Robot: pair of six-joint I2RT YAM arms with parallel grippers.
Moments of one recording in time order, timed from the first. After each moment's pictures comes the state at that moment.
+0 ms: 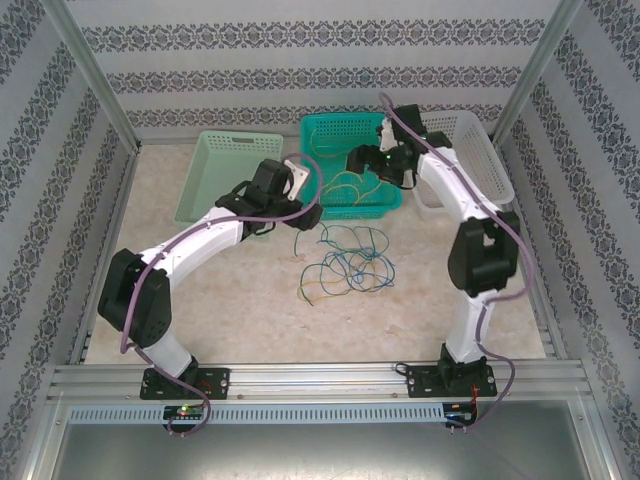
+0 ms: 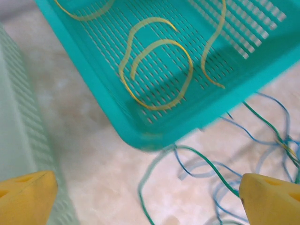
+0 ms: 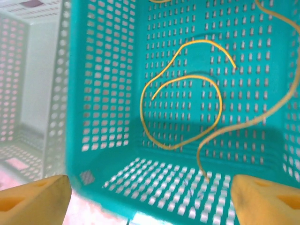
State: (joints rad) left arm -0.52 1.64 1.26 -0.38 0.05 -0.04; right arm 0.22 1.91 1.77 -0.81 -0.39 0.40
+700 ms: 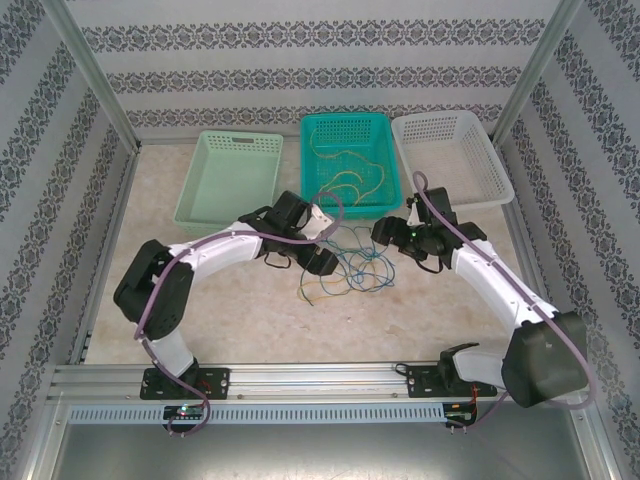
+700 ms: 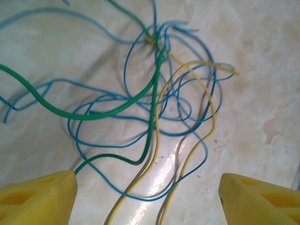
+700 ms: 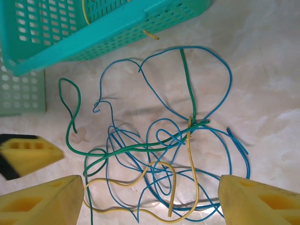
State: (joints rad) left arm -0.61 1.75 1.15 -0.41 0.47 -0.01; right arm 0.26 1.24 0.89 -0.58 -0.29 0.63
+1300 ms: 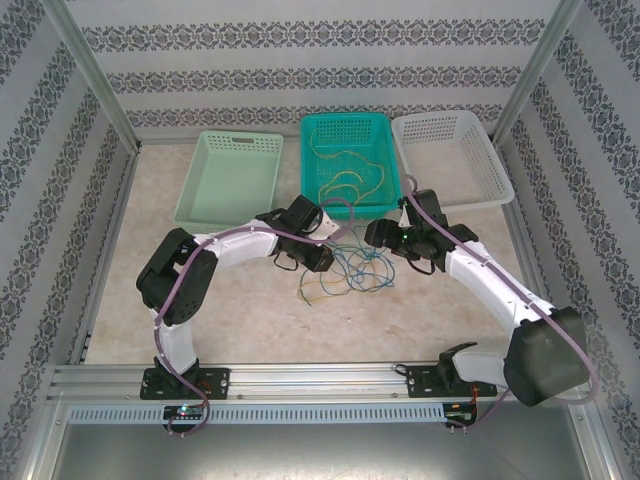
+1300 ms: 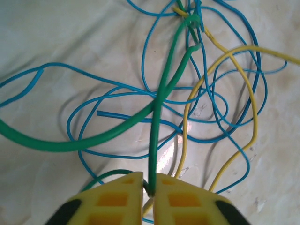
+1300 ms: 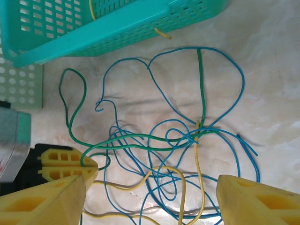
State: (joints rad) left arm -0.64 1.88 1.22 -0.42 0.42 -0.03; right arm 0.33 1.27 0.89 -0.54 -0.22 0.62
